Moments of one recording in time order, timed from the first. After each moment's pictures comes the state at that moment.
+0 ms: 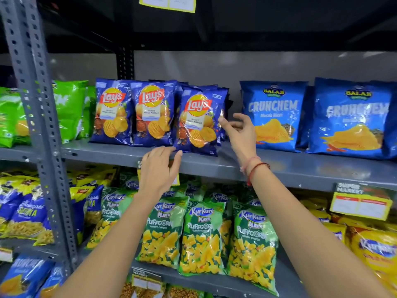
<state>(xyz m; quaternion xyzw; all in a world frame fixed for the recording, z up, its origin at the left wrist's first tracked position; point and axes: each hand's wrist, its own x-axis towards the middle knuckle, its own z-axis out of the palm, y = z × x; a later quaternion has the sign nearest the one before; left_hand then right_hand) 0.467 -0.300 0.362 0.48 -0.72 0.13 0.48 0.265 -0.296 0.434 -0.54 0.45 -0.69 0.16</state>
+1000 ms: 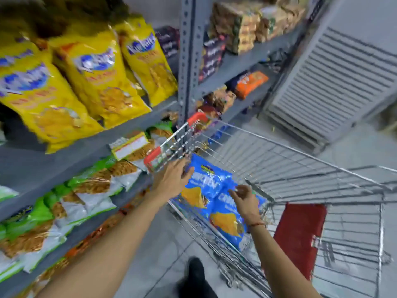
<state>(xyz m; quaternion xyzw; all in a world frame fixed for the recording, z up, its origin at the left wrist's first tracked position) -0.010 -0.012 0.022 0.12 -0.94 -0.33 0.01 -0.060 0.209 -0.027 0.09 0.84 -0.50 0.17</state>
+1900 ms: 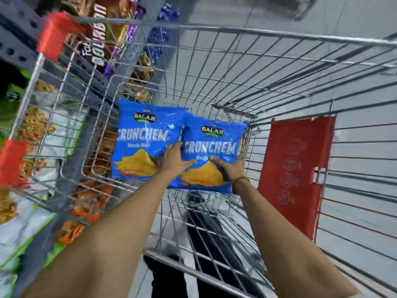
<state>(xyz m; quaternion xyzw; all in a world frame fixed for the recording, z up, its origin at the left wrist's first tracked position) -0.110 0.116 -0.206 0.14 -0.87 -0.34 -0.33 -0.090 0.298 -0.210 0.39 0.68 -0.57 0.25</state>
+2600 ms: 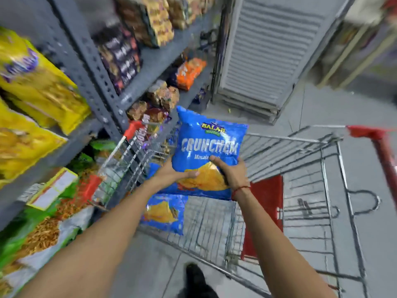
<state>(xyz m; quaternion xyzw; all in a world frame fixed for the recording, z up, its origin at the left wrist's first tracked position) -0.116 0.085 0.025 0.06 -0.73 -0.65 -0.21 -0.124 0.275 0.024 0.21 0.69 -0.69 0.06</state>
